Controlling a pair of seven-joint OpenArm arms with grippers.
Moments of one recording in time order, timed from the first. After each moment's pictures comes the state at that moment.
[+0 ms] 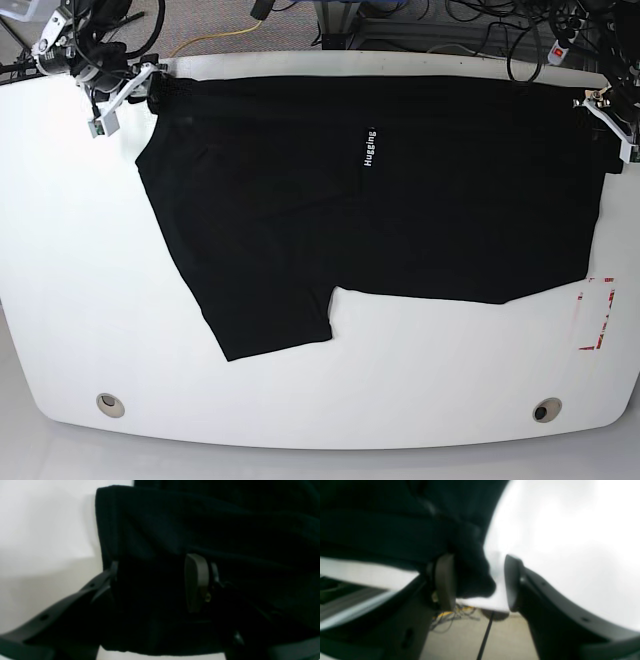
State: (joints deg) left arm 16.9 -21.9 -44.4 79.6 -11.1 -43.0 38.0; right arm -22.6 7.2 43.1 100.3 40.0 41.0 -78.1
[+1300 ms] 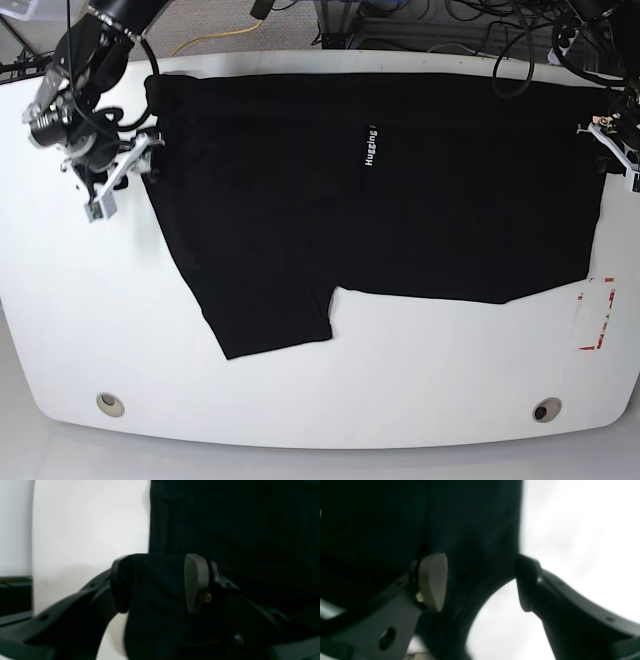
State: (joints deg) left arm 13.5 -20.2 -44.9 91.9 -9.2 -43.0 41.5; right arm -4.7 9.0 37.7 103.8 33.6 41.1 -80.1
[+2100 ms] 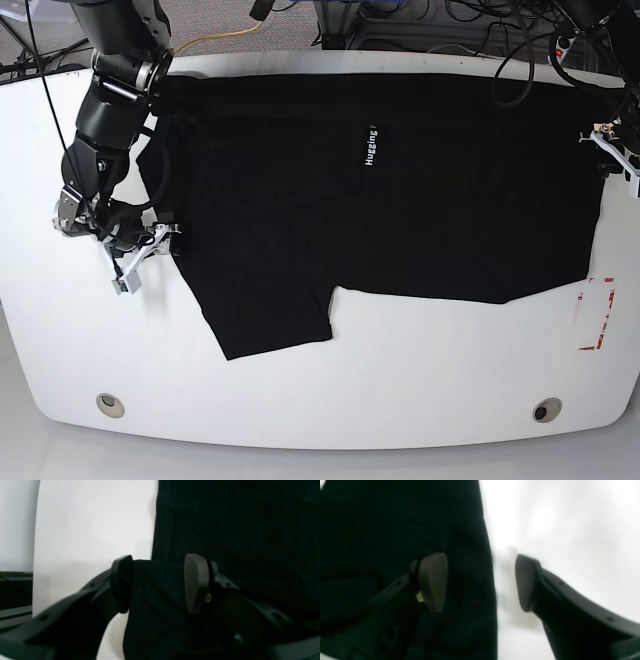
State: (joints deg) left arm 10.3 -18.9 -46.9 91.9 -8.9 -43.0 43.9; right arm 20.8 15.3 24.9 56.8 17.5 40.7 -55.6
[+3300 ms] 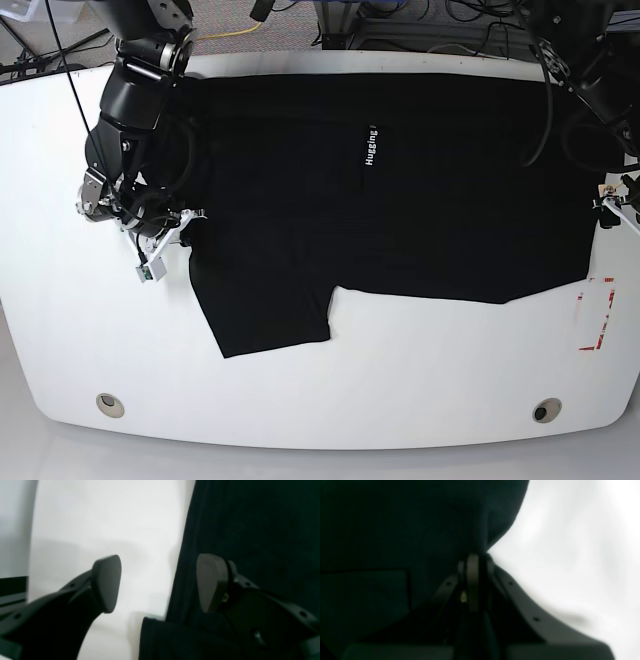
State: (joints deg) left arm -15.3 -22.9 -46.5 67.6 3.5 -43.0 49.2; right arm 16.0 9.8 25.0 62.3 17.3 41.1 -54.6
